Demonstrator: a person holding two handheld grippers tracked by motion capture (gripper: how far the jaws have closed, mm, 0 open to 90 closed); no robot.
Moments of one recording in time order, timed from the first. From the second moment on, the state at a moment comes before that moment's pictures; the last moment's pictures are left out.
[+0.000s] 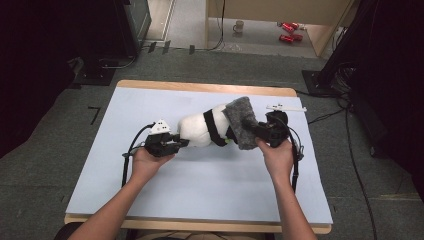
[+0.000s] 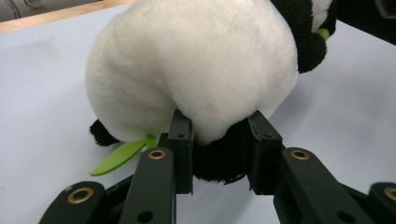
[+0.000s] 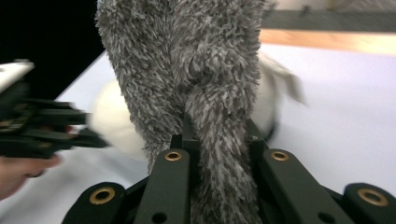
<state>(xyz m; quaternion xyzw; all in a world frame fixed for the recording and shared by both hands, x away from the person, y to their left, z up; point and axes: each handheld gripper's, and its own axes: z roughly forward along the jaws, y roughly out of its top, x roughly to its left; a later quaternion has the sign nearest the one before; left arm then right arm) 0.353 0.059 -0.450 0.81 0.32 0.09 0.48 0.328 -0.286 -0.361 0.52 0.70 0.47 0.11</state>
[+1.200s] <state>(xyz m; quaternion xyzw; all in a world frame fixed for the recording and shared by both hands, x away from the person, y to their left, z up) 0.347 0.078 -0.440 0.82 0.27 0.05 0.51 0.337 -0.248 -0.392 0.50 0.77 0.40 0.09</state>
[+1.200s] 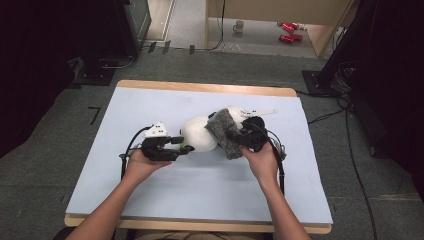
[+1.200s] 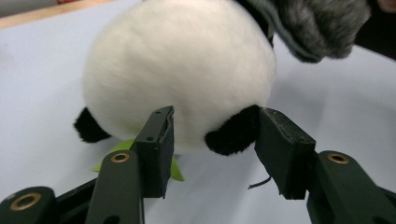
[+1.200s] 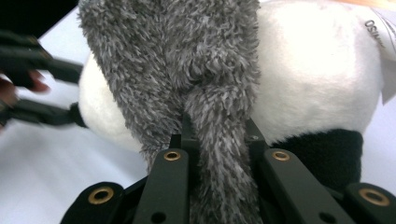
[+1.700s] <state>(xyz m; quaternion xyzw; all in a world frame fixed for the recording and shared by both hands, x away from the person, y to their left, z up) 0.378 0.072 -0.448 0.82 0.26 0.02 0.50 0.330 -0.282 -0.400 0.53 0.76 0.37 0.09</state>
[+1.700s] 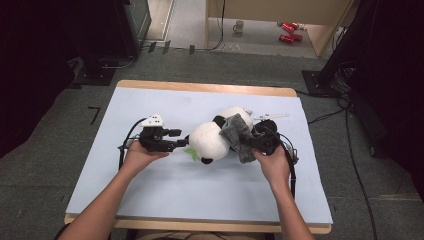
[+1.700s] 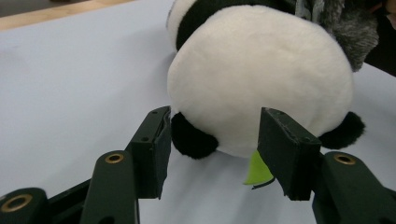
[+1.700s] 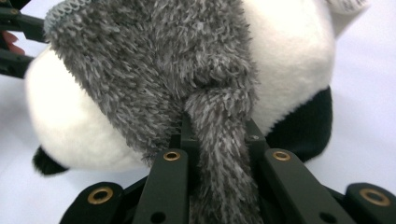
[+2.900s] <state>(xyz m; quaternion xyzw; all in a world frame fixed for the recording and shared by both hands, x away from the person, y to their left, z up) 0.367 0.048 -0.437 0.82 0.21 0.05 0.53 0.336 -0.282 -0.410 0.54 0.72 0.41 0.12</state>
